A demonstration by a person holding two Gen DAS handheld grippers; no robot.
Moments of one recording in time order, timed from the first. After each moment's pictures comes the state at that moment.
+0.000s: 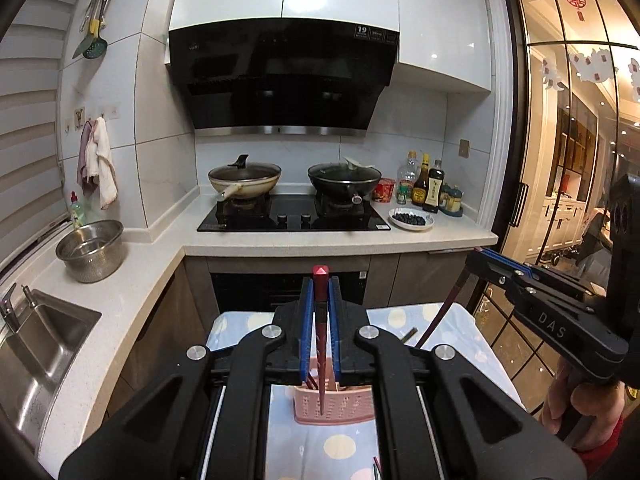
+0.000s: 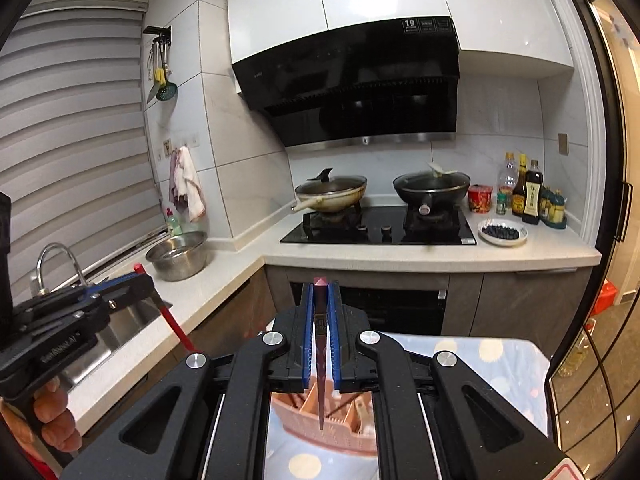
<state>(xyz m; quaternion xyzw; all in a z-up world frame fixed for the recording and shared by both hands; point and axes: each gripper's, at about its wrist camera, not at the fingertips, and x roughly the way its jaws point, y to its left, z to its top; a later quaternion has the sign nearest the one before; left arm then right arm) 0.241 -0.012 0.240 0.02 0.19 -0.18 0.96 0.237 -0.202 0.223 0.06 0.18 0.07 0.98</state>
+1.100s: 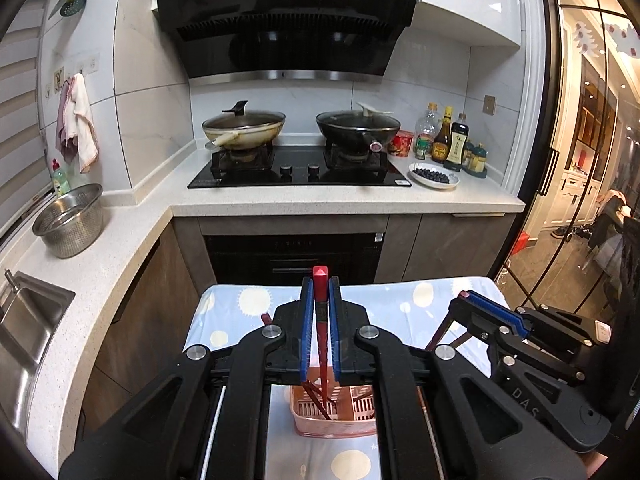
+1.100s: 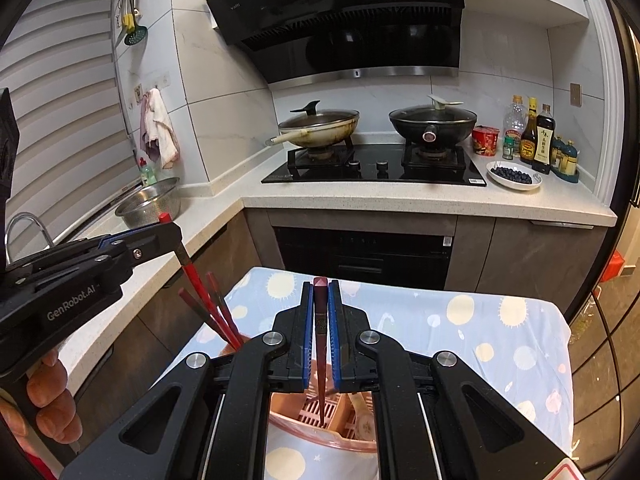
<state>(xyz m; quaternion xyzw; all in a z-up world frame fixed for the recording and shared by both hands) 0.346 -0.047 0.165 0.03 0.28 -0.16 0.95 0.321 -0.194 0.130 0.06 0.28 0.06 0.95</state>
